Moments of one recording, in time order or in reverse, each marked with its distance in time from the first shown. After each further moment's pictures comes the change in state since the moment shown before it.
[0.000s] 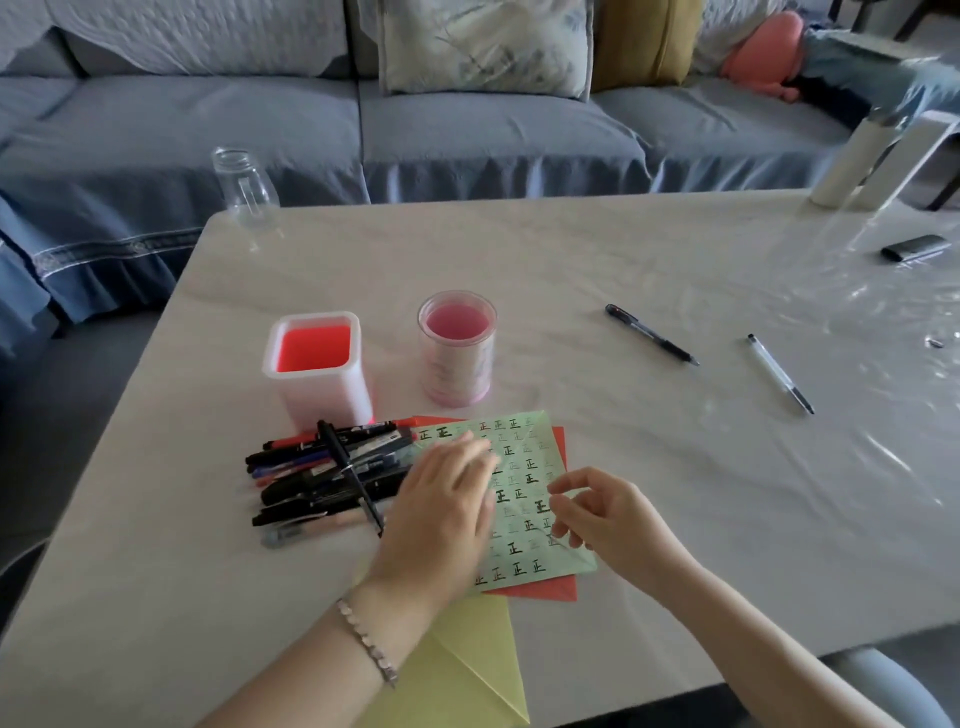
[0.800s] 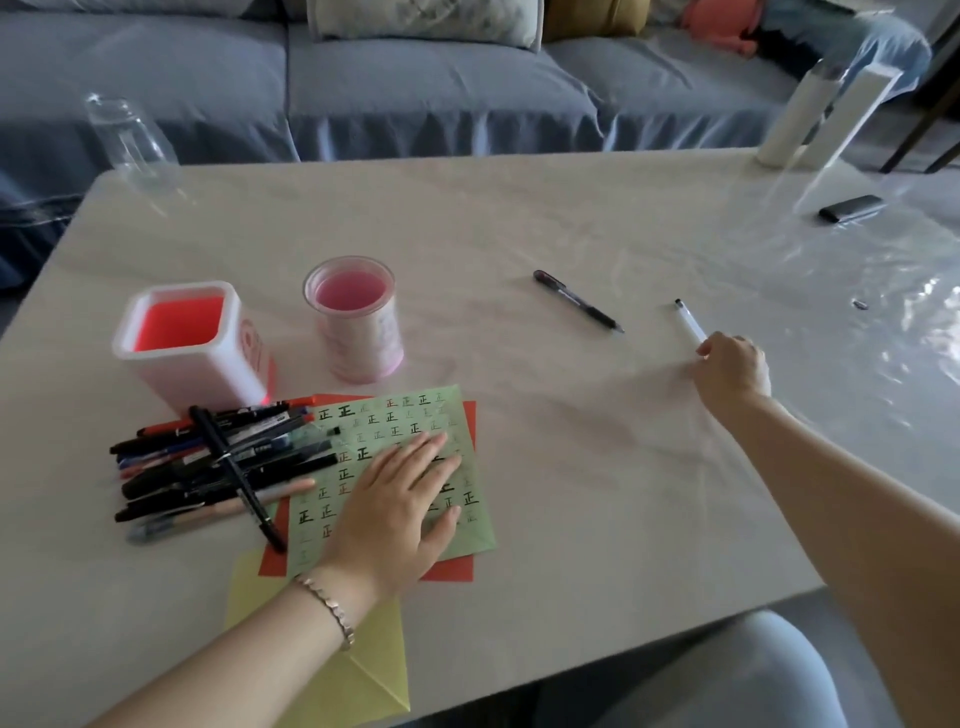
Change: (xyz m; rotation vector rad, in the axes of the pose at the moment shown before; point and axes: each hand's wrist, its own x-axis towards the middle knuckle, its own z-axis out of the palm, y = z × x) left_hand 0.002 0.016 0.063 0.030 -0.345 0.006; right_hand 0.104 0.075 -0.212 -0.722 0.657 0.235
